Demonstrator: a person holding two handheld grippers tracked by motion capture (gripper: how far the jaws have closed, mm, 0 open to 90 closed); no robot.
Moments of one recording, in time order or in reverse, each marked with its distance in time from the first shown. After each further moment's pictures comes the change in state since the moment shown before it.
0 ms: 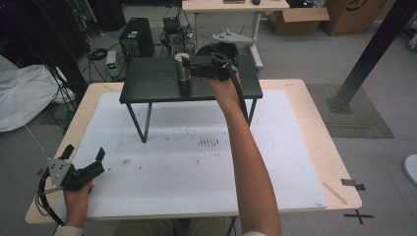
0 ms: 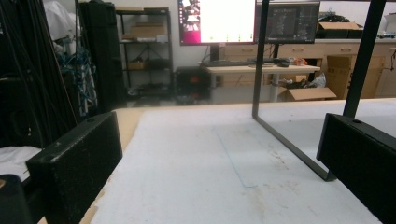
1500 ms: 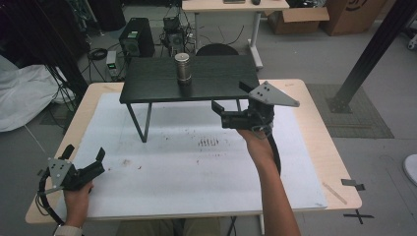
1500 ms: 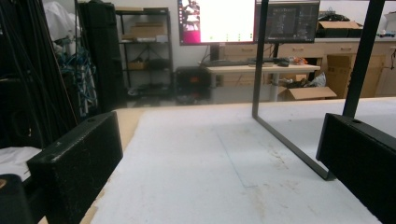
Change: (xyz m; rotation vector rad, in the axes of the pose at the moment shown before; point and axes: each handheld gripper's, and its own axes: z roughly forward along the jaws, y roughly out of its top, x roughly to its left) left arm 0.000 0.000 0.000 -0.001 0.000 0.004; right arm 0.025 -0.073 -0.118 -0.125 -0.056 -0.111
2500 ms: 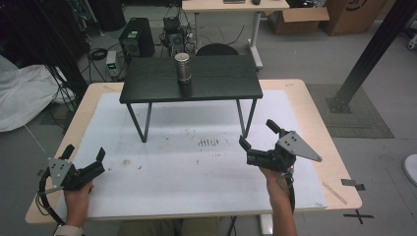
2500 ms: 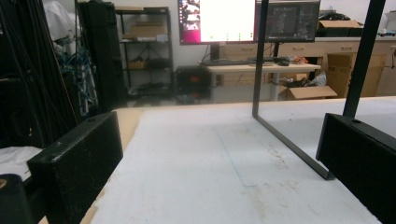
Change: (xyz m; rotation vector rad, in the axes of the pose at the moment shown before) left arm 0.000 0.000 0.000 0.002 0.001 0.002; right arm -0.010 -0.099 -0.075 -0.053 -0.152 0.052
